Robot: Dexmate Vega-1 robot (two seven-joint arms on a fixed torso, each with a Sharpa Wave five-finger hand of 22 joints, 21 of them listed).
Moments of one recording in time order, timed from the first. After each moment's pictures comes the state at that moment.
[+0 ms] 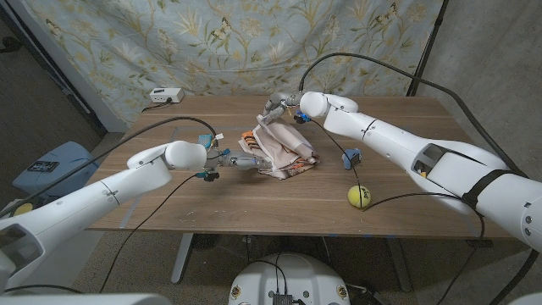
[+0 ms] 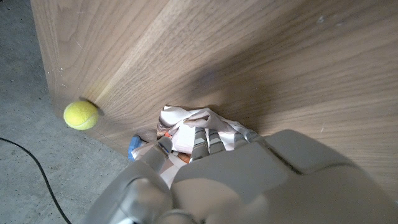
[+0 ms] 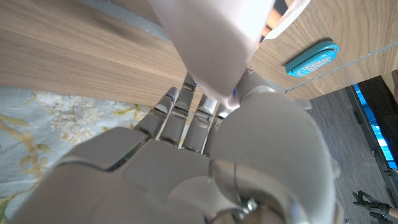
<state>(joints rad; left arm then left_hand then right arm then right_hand) 0.70 0.97 0.71 -1.79 0.11 0.07 -0.58 0.08 0.16 0.71 0.11 0.18 0.15 -0.01 0.18 0.18 0.05 -0.04 0.20 0.18 -0.17 0.09 0.17 0.16 -0.18 0.06 0.19 0.17 -0.16 -0.33 -1.02 -1.23 -0.29 -0.20 0.29 1.17 0.05 0.38 -0.17 0.18 0.90 -0.08 0.42 0.24 0.93 -0.14 0.73 0.43 0.62 -0.06 0.46 0.47 0.31 -0.01 0.19 0.17</state>
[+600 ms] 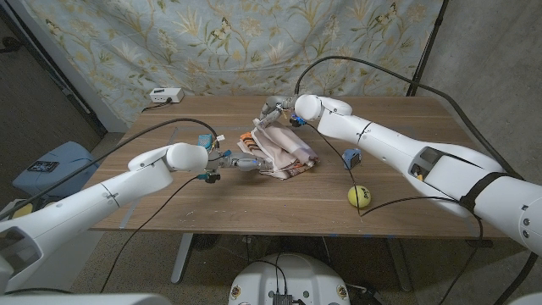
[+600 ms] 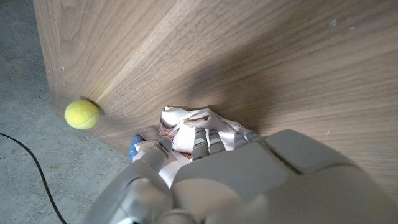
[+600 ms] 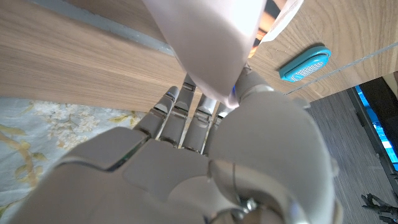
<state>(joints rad) 0.71 0.97 0.70 -1.82 0.11 0.09 -0.56 0.09 0.16 0.71 0.11 0.18 0.15 -0.01 0.18 0.18 0.05 -0.04 0.20 0.18 -0.17 0.09 0.17 0.17 -0.18 0.06 0.19 0.17 -0.18 -0.32 -1.04 -1.30 -0.28 -0.29 0.30 1.19 0.05 0.38 -0.17 0.17 0.90 -0.07 0.42 0.24 0.93 -0.13 0.73 0.42 0.63 -0.06 0.45 0.46 0.32 0.01 0.19 0.17</state>
